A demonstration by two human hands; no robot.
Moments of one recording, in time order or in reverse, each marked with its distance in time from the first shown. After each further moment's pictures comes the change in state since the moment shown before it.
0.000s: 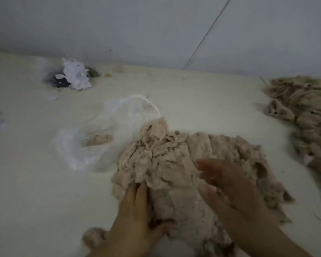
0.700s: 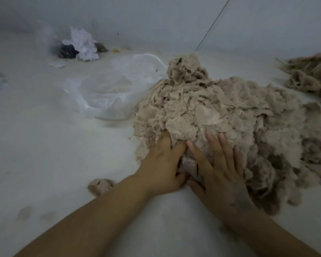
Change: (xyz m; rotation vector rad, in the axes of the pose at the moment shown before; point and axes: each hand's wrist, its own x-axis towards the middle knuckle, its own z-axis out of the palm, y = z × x) left_hand 0.034 -0.052 0.079 0.111 0.135 0.431; right_hand -0.070 0.170 0.107 -1.004 0.034 -0.298
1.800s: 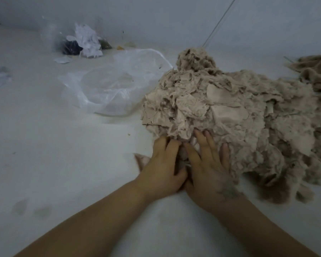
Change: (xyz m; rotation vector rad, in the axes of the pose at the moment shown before) left_hand -0.010 0.009 0.011 -0.264 0.009 -0.177; right_hand 0.018 -0.017 0.018 0.115 -0.126 0.069
